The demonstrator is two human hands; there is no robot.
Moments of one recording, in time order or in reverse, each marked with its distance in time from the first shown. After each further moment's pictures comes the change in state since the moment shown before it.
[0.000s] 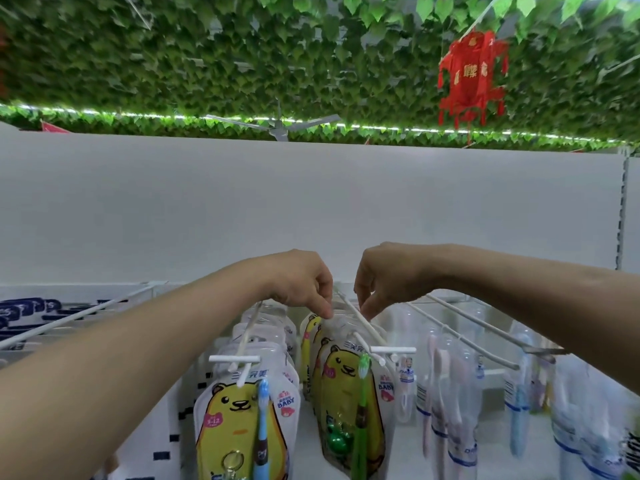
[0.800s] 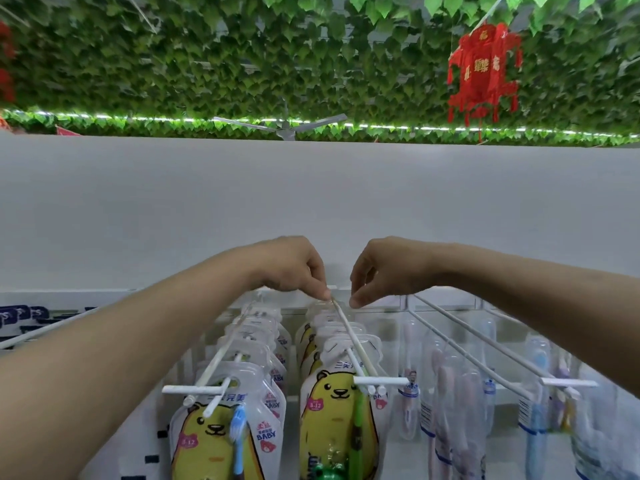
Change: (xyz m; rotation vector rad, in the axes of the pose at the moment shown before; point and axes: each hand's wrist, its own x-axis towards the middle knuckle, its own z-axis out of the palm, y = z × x) left_hand 0.017 0.000 -0.016 -0.067 0.077 -0.095; right_hand 0.024 0.033 0.000 0.146 0.107 -0.032
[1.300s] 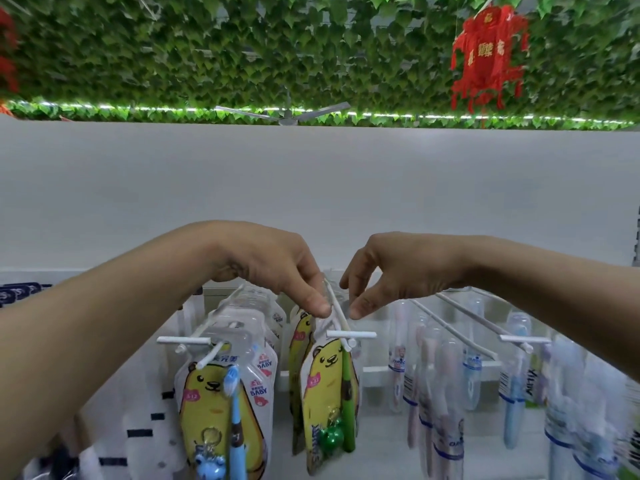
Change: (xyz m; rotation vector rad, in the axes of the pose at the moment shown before) left_hand -0.058 0.031 -0.004 -0.046 -0.273 -0.001; right_hand -0.055 -0.016 0.004 0.171 -0.069 -0.102
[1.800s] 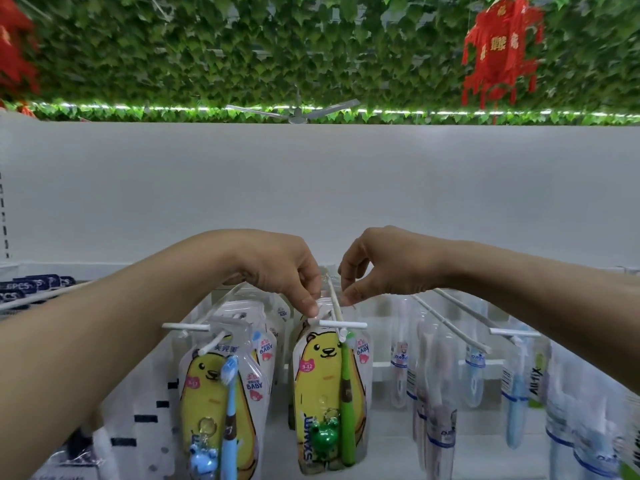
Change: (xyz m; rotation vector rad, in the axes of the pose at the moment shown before) left_hand 0.009 -0.003 0.011 0.072 0.045 -0.023; right_hand 0.012 0.005 0.010 -0.092 0.130 -0.024
